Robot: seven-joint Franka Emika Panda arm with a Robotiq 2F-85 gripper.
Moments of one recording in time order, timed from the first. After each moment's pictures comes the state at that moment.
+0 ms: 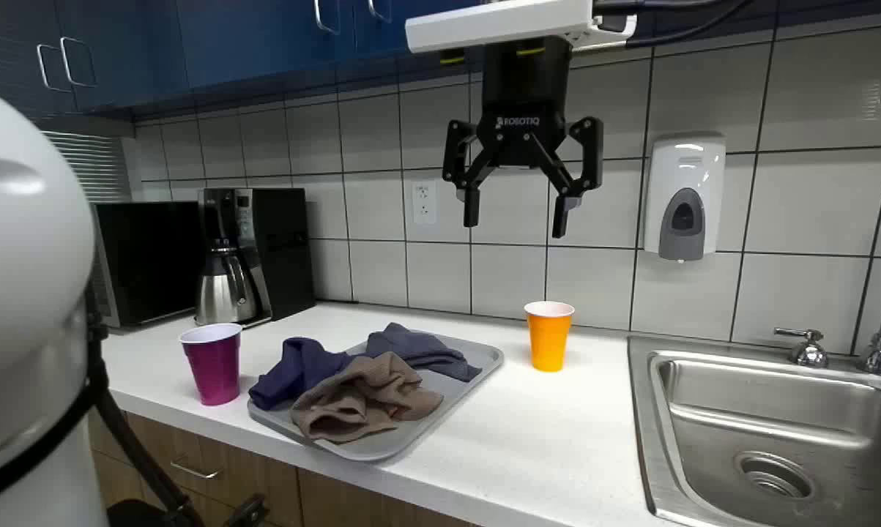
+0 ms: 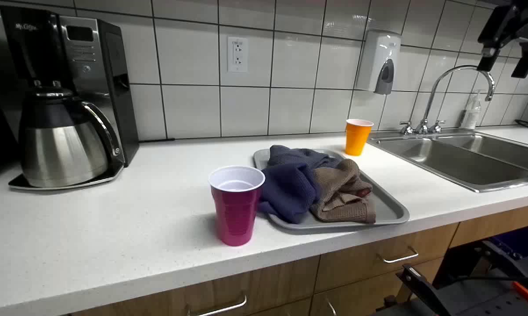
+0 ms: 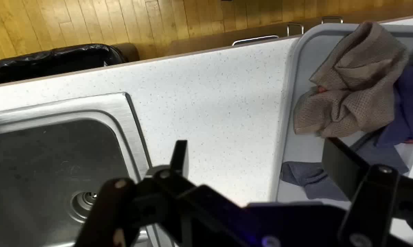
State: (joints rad) arm -0.16 -0.58 -0.35 -2.53 -0.12 2.00 -0.33
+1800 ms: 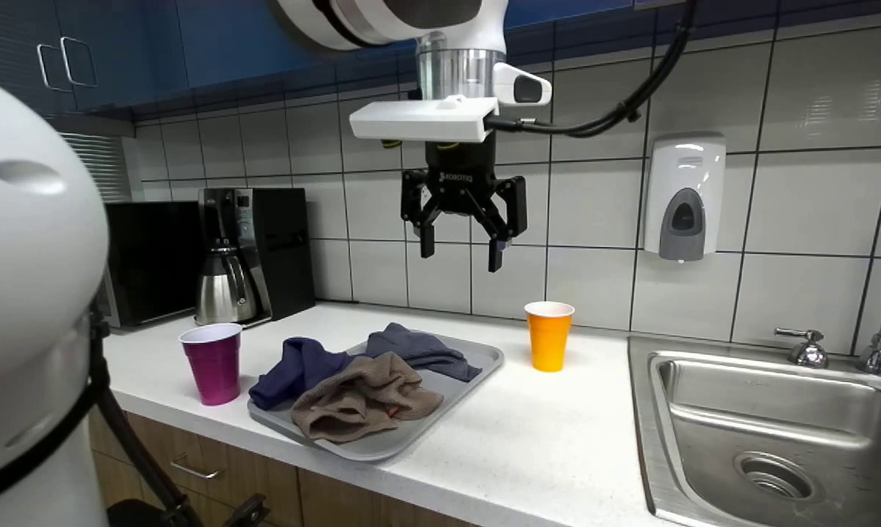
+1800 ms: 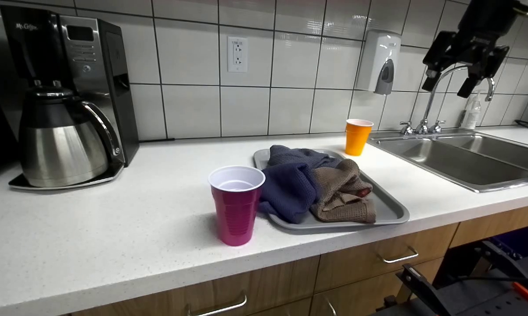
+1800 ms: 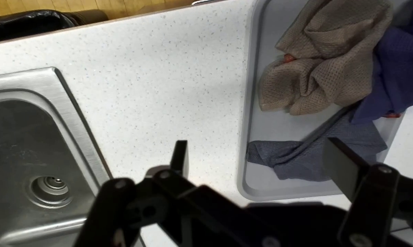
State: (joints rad) arm -0.12 -0.57 -0.23 -2.70 0.00 2.28 -0.21
